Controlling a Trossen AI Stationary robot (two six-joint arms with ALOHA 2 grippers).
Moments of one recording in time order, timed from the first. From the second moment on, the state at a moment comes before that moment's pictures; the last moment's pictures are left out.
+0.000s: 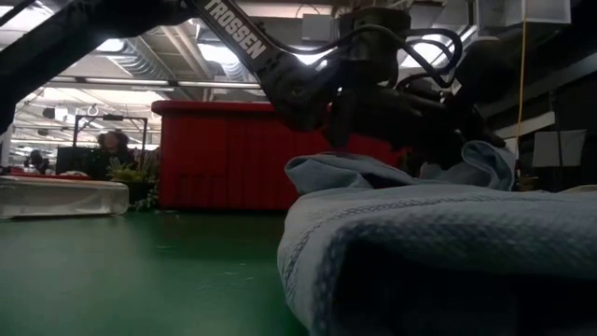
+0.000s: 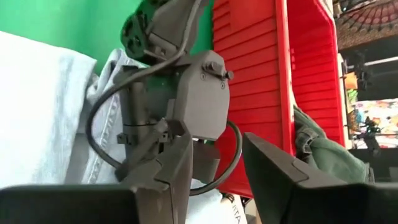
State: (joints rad) left arm -0.07 2.50 1.71 0.69 -0.34 -0.73; right arm 0.64 1.81 1.88 -1.57 0.89 0.38
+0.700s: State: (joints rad) left arm -0.07 2.52 1.82 0.51 -0.32 -0.60; right arm 0.59 1.81 1.88 -1.57 0.86 0.30
